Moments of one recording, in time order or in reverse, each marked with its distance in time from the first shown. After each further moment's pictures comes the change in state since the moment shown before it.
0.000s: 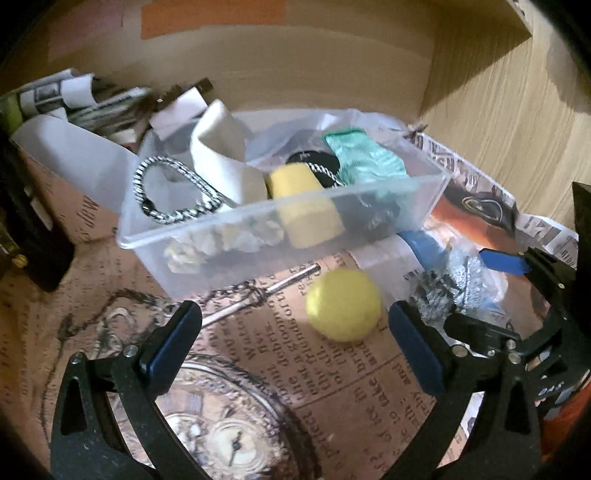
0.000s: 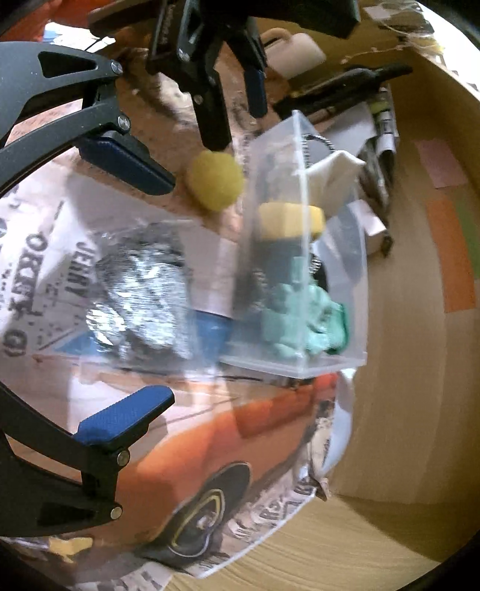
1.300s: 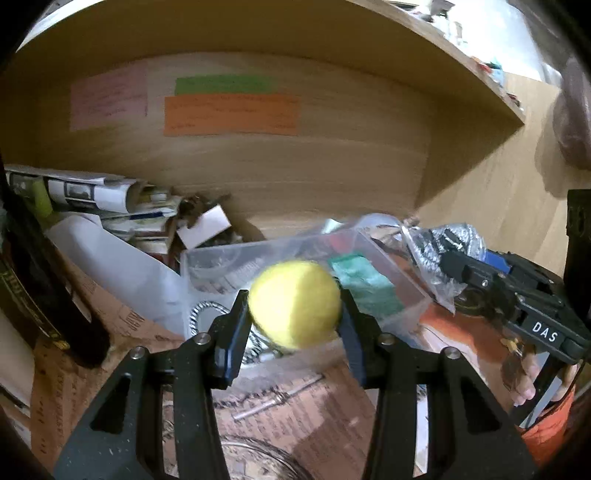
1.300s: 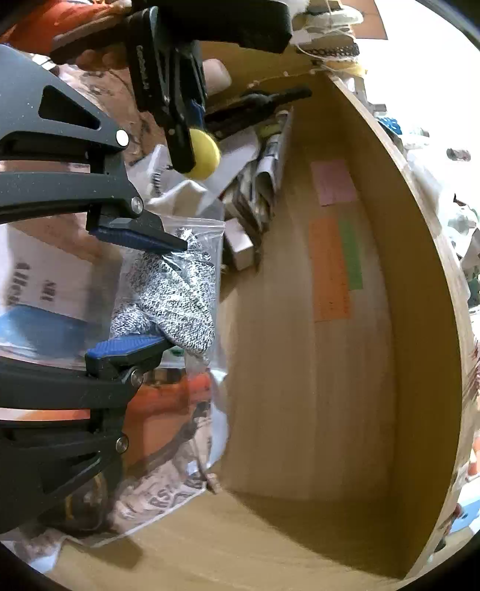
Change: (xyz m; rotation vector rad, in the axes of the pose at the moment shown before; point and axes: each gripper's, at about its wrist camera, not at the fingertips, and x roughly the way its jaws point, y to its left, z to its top) left arm -0.072 0.024 0.063 -0.038 -0.269 -0.005; right arm -0.054 0.000 0.082 -0.002 -0.360 0.034
